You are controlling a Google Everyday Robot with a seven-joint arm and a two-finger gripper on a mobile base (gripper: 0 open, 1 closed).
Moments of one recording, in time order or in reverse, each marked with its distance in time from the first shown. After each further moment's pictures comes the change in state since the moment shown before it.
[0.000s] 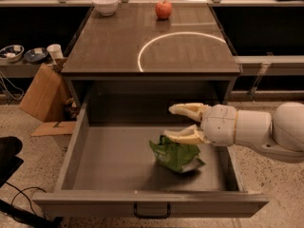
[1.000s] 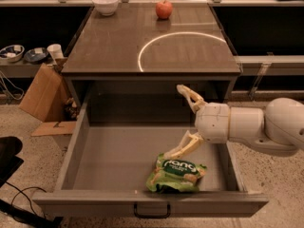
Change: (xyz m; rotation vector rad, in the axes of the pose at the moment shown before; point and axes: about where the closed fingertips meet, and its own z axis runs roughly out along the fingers) arm -0.007 0.003 0.014 -0.049 -0.039 -0.001
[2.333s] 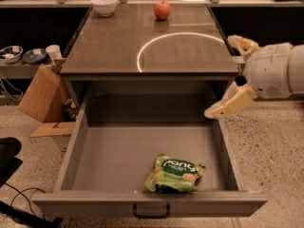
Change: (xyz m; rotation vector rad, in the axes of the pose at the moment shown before) arm -0.072 -0.084 -0.102 0.163 0.353 -0.023
